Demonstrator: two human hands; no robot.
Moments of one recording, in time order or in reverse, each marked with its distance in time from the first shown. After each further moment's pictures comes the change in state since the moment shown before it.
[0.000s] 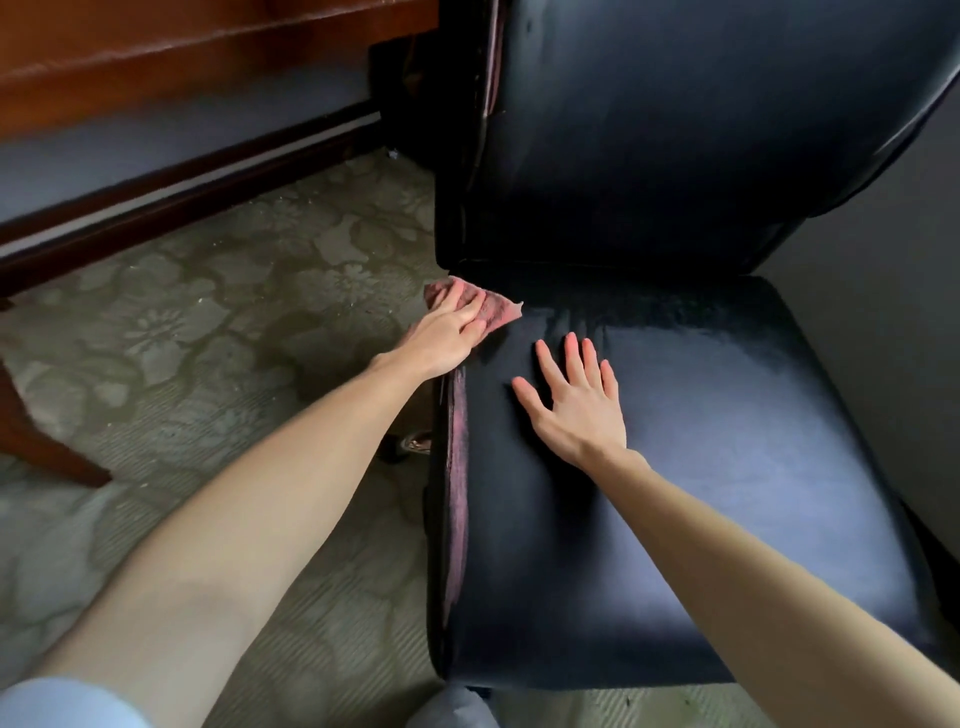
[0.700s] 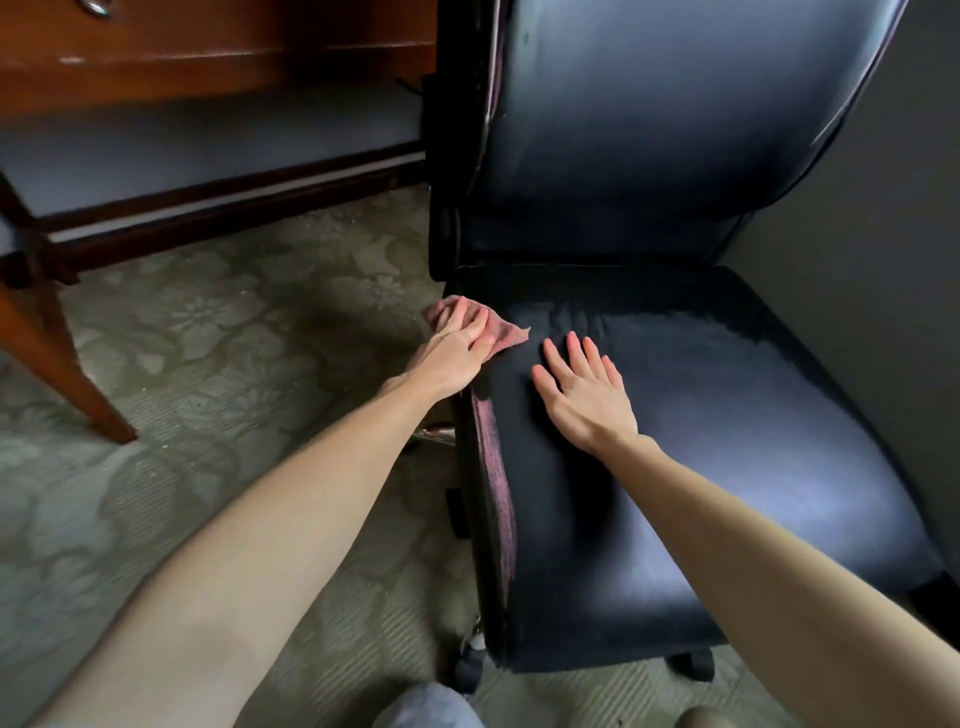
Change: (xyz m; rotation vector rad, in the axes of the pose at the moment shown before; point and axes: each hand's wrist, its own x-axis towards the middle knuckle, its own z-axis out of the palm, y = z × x) left_hand -0.080 0.003 0.047 -0.091 0.173 -0.092; right_hand -0.039 0.009 0.006 0.006 -0.013 -0.119
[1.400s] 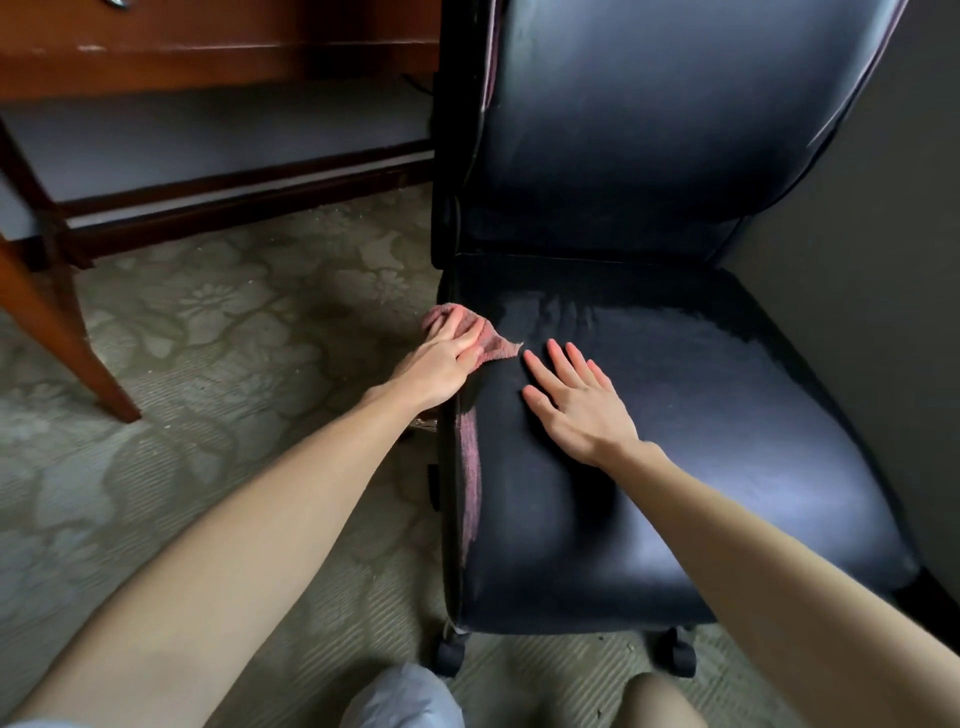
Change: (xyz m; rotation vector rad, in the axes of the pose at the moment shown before) left_hand -0.038 0.007 0.009 0.062 -0.029 -0.003; right_hand -0.028 0.022 -0.004 -0.056 -0.054 -0.192
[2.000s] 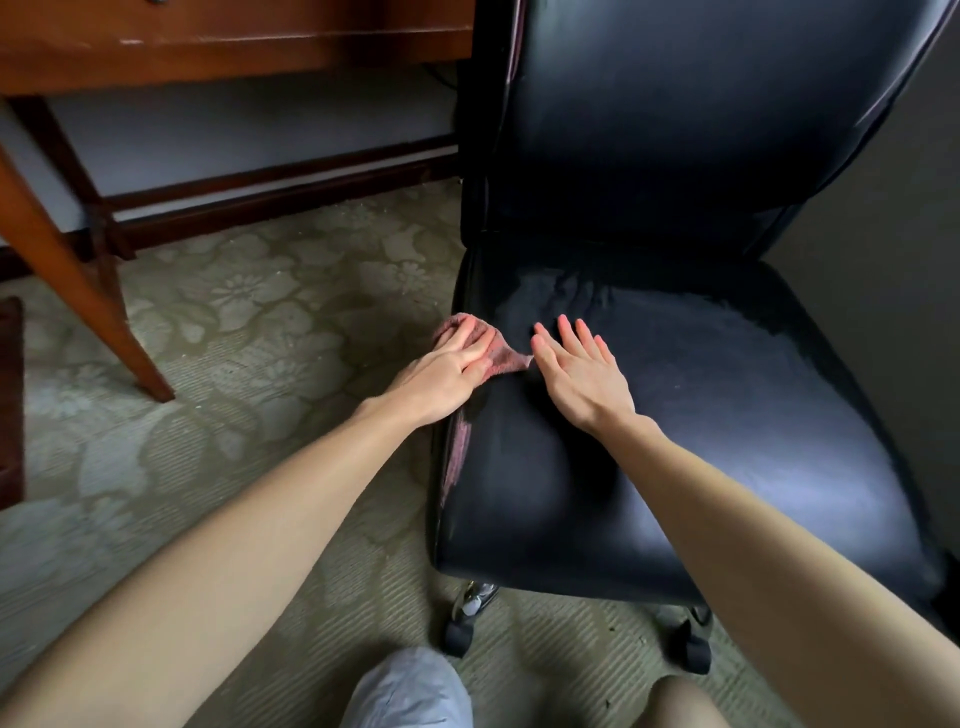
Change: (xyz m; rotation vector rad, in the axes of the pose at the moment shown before) left_hand -0.048 -0.002 0.014 0.036 0.001 0.029; right_hand 0.004 -0.011 0.000 0.173 0.034 0.060
